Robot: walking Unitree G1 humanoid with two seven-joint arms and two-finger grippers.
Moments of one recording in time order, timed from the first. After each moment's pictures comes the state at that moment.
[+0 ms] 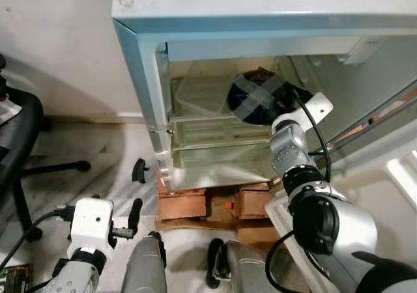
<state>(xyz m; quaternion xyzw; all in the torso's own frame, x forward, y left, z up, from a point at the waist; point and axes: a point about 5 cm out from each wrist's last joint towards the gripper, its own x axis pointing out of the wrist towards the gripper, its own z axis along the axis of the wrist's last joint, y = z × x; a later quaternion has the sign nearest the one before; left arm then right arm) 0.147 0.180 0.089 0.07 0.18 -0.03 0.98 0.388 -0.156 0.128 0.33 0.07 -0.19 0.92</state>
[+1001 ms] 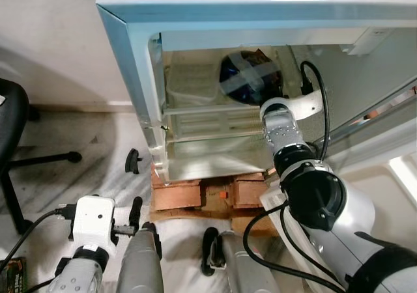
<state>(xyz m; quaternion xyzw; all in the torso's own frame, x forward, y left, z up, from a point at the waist) 0.156 0.176 0.093 0.06 0.17 -0.01 0.98 0.402 -0.127 0.151 0.57 0.04 -0.11 0.81</state>
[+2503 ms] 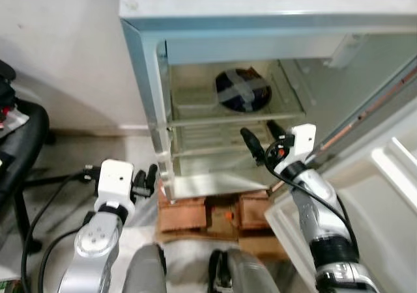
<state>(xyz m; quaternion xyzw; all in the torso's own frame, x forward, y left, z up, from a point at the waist) 0.220 0.167 0.086 0.07 0.11 -0.04 0.99 0.294 -0.157 0.098 0.07 -0.02 0.24 0.97</state>
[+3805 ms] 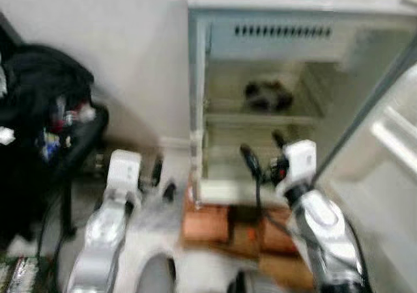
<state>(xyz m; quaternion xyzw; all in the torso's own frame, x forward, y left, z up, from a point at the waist) 0.246 0.160 0.078 0.08 0.10 -0.07 0.99 0.257 -0.156 0.102 -0.04 -0.01 0.19 0.98</state>
